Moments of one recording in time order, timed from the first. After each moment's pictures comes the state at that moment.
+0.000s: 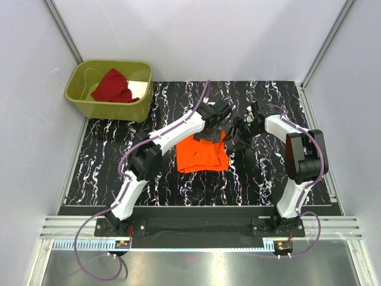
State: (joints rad) left arm -0.83 2.25 2.11 -1.11 -0.27 -0.68; right arm 0.16 1.85 1.23 -0.55 -0.58 0.59
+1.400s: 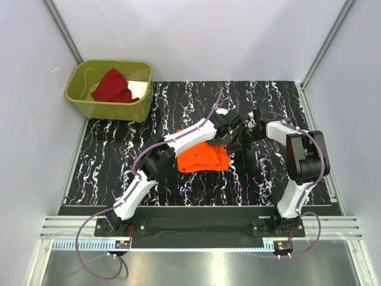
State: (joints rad) left arm -0.90 2.41 2.19 -1.05 -0.43 -0.71; right arm 0.14 1.84 1.10 -0.44 -0.65 0.66
